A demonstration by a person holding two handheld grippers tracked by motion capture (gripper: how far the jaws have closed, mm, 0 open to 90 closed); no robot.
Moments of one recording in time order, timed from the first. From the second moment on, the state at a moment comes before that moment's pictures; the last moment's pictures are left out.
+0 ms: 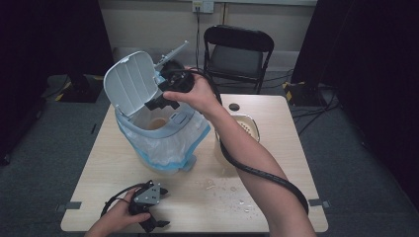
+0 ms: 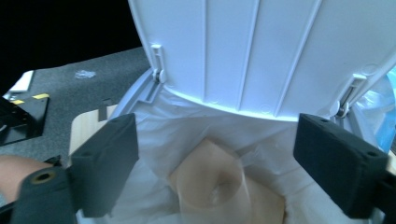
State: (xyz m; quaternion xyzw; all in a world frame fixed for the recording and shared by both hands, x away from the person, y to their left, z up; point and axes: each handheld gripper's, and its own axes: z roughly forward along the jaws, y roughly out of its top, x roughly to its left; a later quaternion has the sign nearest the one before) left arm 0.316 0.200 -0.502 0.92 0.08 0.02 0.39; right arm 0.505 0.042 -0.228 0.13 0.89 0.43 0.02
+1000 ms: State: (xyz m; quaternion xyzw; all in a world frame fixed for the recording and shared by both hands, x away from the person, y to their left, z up) left arm 0.316 0.200 -0.502 0.92 0.08 0.03 0.39; right arm 0.439 -0.085 -0.258 0.13 0.90 0.42 0.03
